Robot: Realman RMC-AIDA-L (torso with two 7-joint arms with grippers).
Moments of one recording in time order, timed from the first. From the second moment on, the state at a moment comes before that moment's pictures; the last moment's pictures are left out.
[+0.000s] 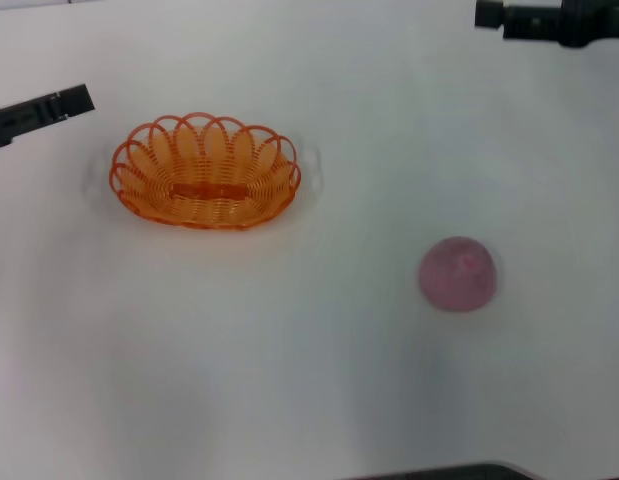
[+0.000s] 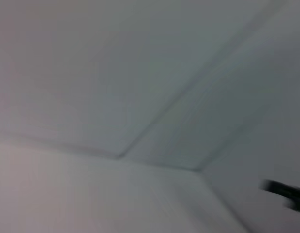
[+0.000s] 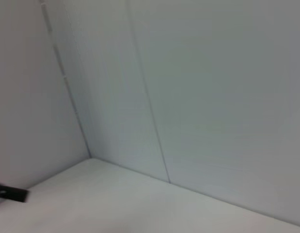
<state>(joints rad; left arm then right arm) -0.43 -2.14 0.50 1.02 2.04 1.67 -2.10 0.54 2.03 -0.44 -0.87 -2.03 -1.61 1.61</state>
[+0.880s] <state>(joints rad) -0.37 -2.16 0.57 0.98 2.22 1.82 -1.45 0.71 2.00 -0.77 -1.17 -2.39 -1.92 2.02</state>
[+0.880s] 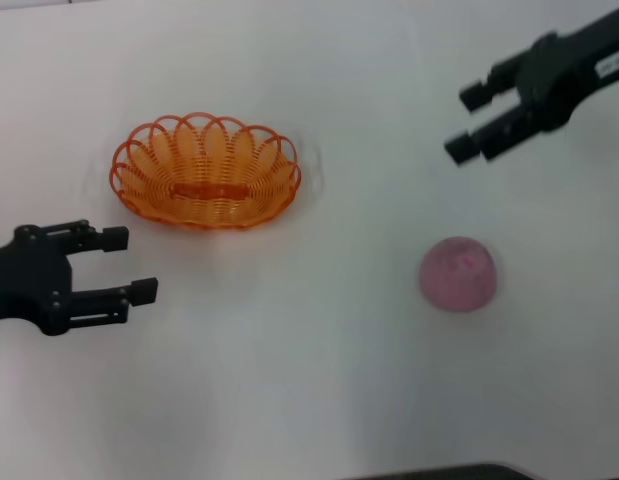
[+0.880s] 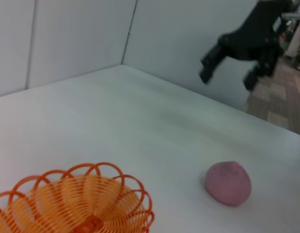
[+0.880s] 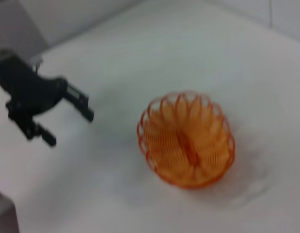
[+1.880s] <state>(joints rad) -0.35 -2.16 0.55 0.85 2.22 1.78 -1.38 0.70 2.08 -1.02 -0.99 -2.66 -1.75 2.03</state>
